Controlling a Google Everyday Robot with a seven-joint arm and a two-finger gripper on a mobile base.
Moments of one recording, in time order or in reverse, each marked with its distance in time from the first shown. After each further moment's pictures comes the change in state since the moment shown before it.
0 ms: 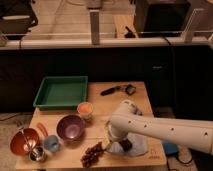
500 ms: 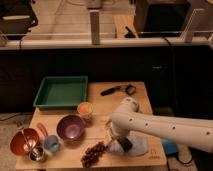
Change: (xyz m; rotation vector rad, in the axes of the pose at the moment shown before) arm 0.004 0.022 -0.006 -0.041 0.009 0.042
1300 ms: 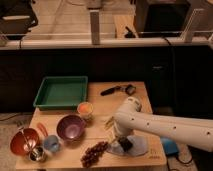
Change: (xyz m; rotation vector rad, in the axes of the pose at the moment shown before) arm 0.001 0.023 0.010 -0.048 -0.008 0.045
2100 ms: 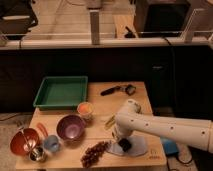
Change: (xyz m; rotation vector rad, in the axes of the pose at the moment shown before) arm 0.004 0.009 0.026 -0.001 -0.006 -0.013
